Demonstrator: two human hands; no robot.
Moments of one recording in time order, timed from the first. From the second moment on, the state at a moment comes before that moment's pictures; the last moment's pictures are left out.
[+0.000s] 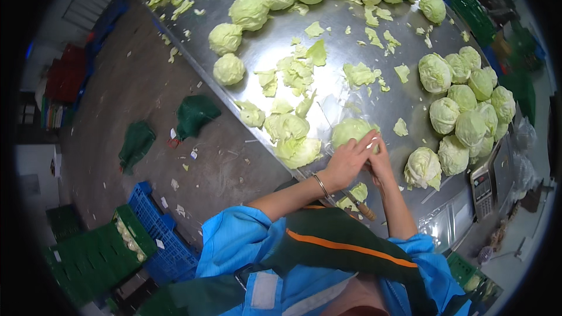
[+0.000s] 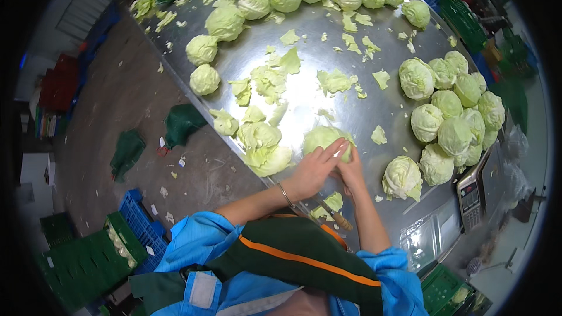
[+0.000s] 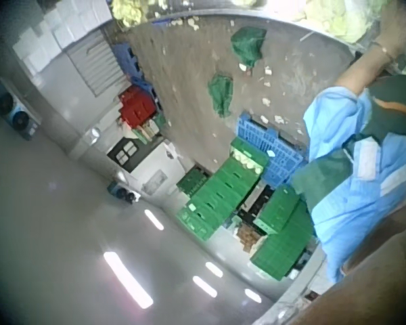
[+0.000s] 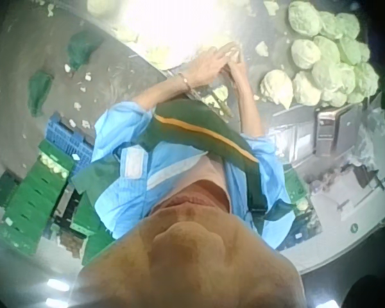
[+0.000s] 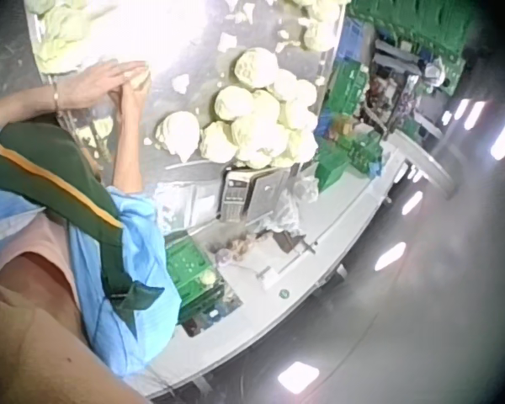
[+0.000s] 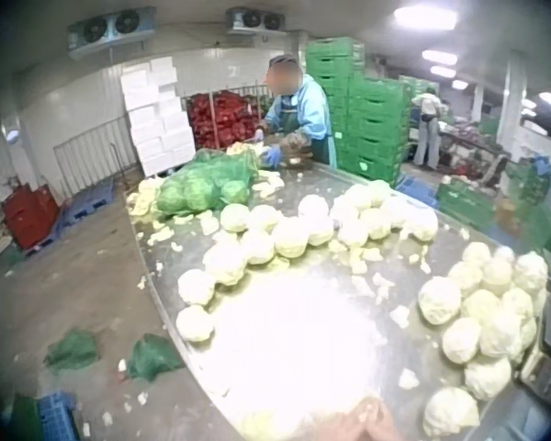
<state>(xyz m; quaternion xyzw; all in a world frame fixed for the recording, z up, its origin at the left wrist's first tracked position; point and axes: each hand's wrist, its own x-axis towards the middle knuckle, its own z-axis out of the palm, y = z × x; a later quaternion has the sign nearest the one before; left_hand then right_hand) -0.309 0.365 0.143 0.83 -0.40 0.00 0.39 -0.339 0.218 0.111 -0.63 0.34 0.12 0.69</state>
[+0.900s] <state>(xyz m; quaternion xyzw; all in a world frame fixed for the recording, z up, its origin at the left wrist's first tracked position) -0.228 0.384 0.241 0.71 -0.30 -0.21 0.60 -0.363 0.209 0.239 -0.73 0.20 -0.37 0.54</state>
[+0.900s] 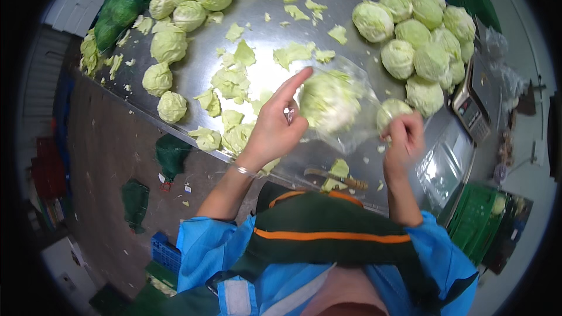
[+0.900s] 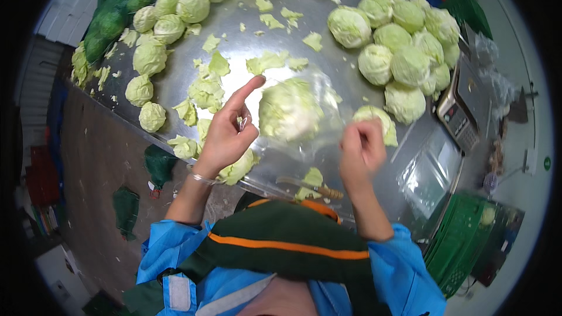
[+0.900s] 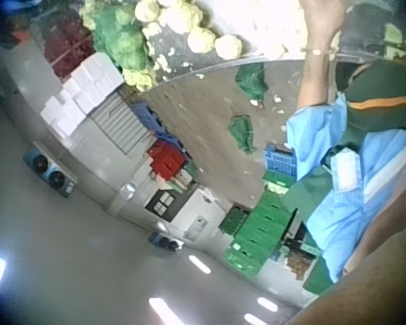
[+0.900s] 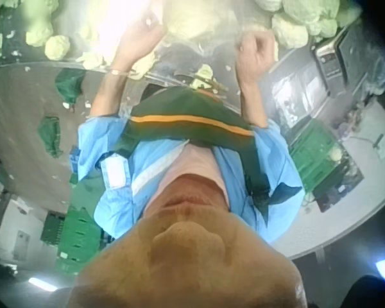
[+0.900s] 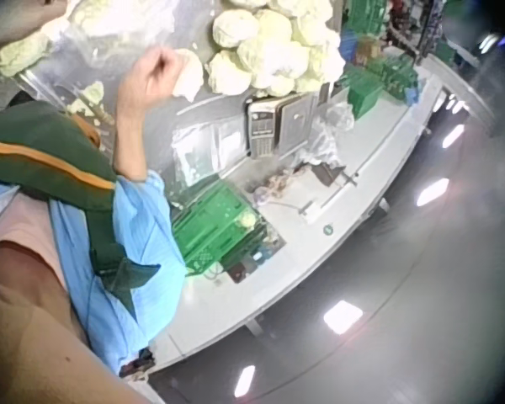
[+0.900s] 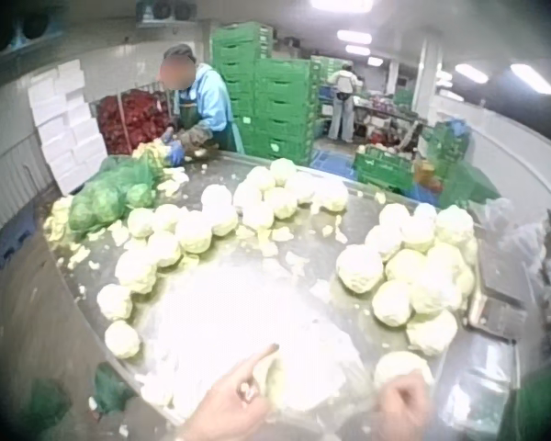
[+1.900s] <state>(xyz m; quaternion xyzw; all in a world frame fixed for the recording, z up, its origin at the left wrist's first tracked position) 0.027 0.635 0.100 0.98 0.09 0.00 0.17 -0.393 0.164 0.265 -0.77 0.32 -0.16 0.53</state>
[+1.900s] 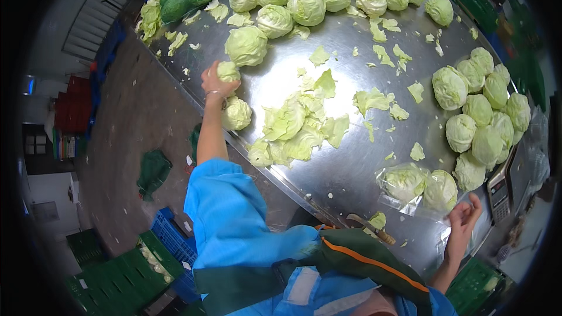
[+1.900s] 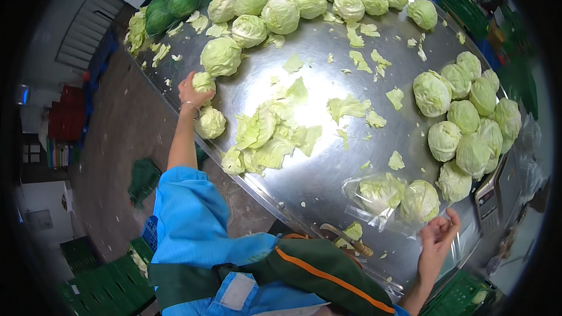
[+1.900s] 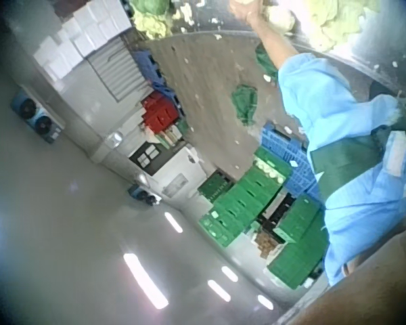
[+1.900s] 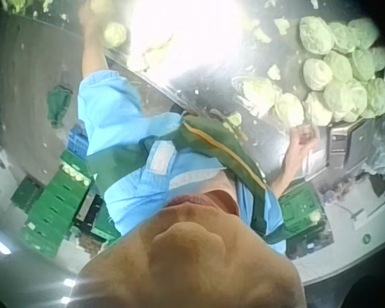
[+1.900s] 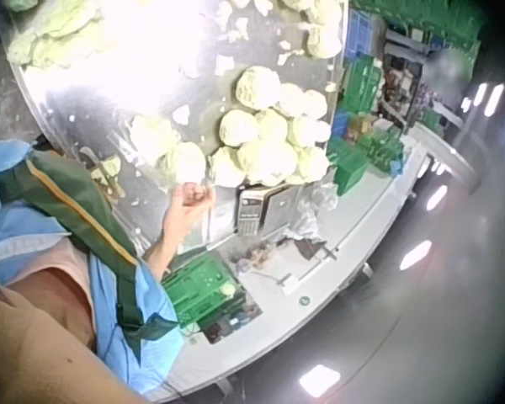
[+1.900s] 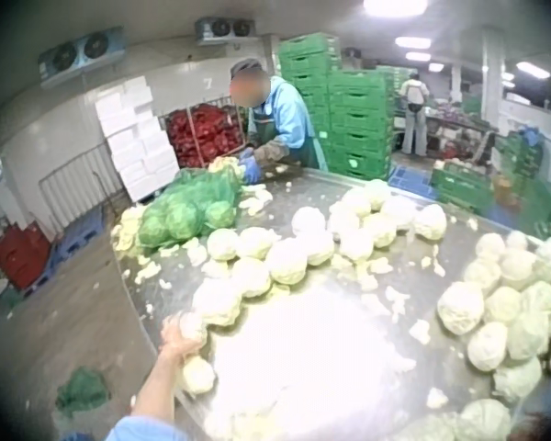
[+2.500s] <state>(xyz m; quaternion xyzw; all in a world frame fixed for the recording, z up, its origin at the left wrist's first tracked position) -0.246 0.334 0.236 0.08 -0.10 -0.55 0.83 -0.381 0.143 0.267 -0.86 0.19 -0.14 0.44</state>
